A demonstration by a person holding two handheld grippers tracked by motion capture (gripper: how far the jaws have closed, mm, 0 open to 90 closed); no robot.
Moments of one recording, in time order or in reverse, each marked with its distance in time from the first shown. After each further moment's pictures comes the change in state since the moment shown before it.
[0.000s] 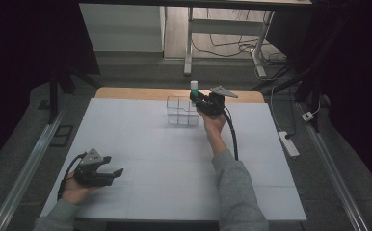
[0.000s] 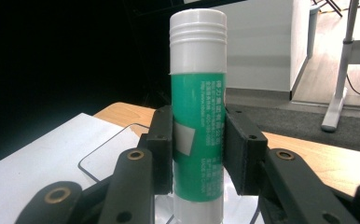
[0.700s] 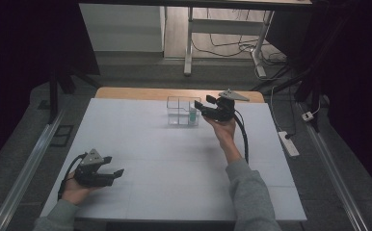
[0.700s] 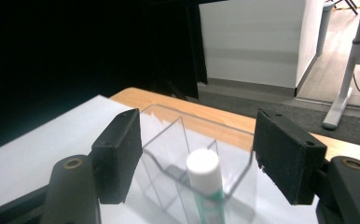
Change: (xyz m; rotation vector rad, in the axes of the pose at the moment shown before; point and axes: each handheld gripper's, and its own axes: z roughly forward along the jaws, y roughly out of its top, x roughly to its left) left arm -0.002 0.001 0.000 0.000 -0.009 0.009; right arm 0.007 0.012 -0.053 0.055 0.034 -0.059
